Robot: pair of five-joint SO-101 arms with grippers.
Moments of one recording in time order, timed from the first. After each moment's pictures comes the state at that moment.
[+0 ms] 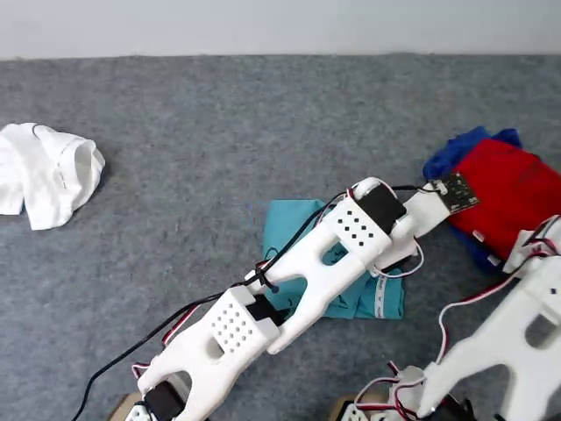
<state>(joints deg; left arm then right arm) 48.1 52.9 -59.3 99.4 -5.6 40.6 -29.0 15.6 86.2 14.7</state>
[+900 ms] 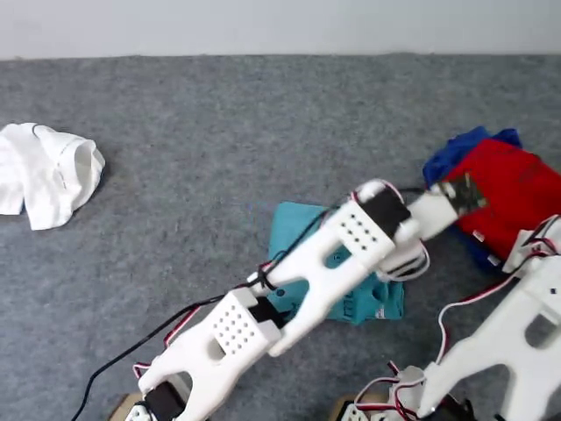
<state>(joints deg) 48.3 52.9 -63.6 99.4 -5.7 40.5 -29.0 15.6 86.2 14.7</state>
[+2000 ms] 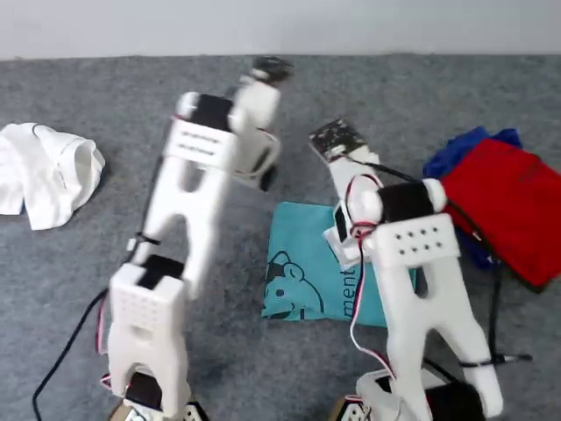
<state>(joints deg) 11.5 32.4 -41.4 99.4 -5.1 -15.3 -22.1 17.2 91.5 17.5</state>
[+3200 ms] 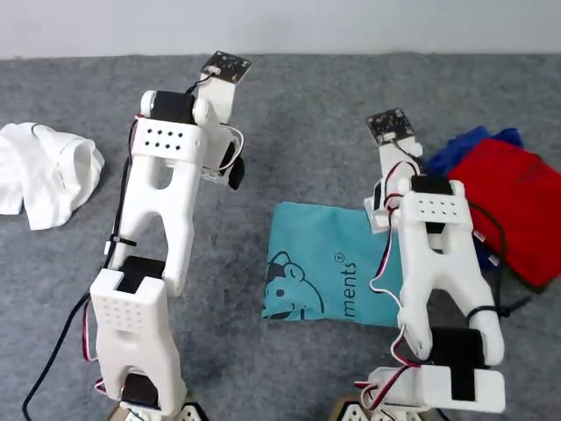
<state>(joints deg) 6.3 30.2 -37.6 99.4 -5.5 1.2 -4.5 24.6 55.2 19.4</state>
